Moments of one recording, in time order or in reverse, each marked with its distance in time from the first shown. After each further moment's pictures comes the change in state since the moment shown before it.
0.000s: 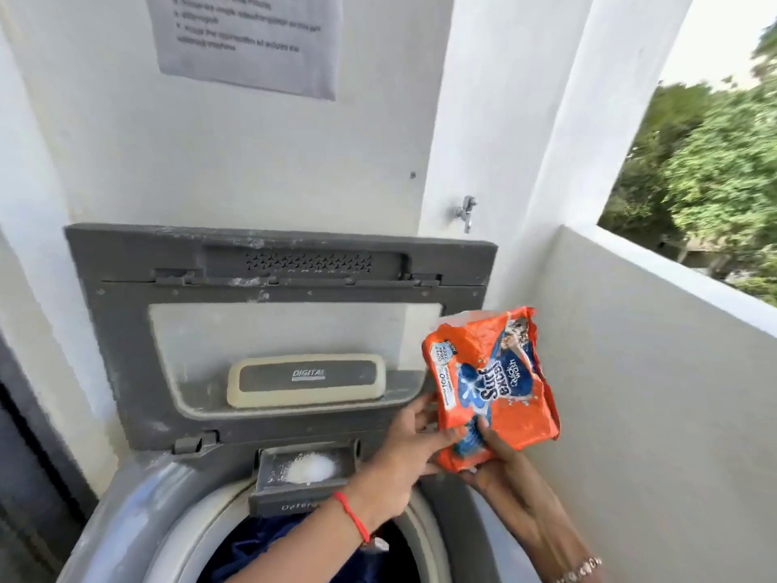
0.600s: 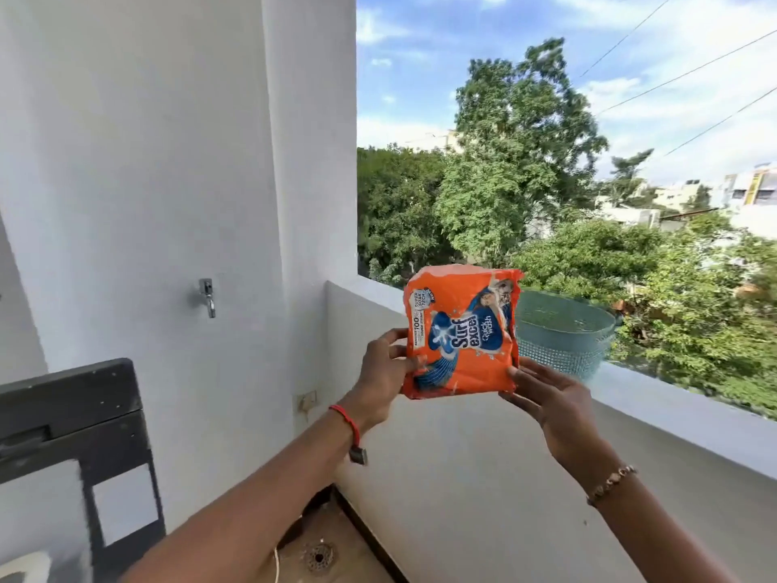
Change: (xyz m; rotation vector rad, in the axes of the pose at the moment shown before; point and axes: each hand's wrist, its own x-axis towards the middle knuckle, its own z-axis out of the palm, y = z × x) left_hand 0.145 0.042 0.349 0.353 -0.389 0.263; right_hand -0.146 -0.304 -0.205 -0.265 0.676 -0.758
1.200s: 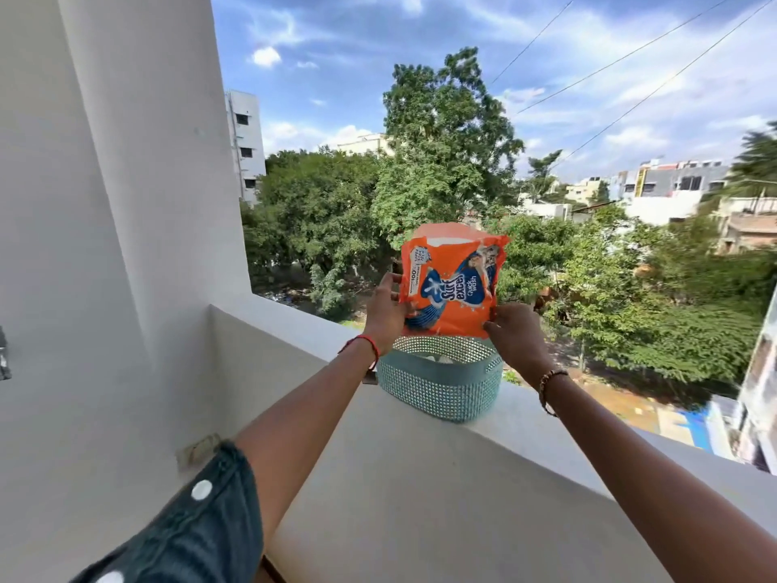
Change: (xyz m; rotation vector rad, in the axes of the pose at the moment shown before) left_hand 0.210 0.010 0.202 0.181 -0.079 0.205; right_hand 0.207 -0.070 -0.123 -0.976 0.263 -0.368
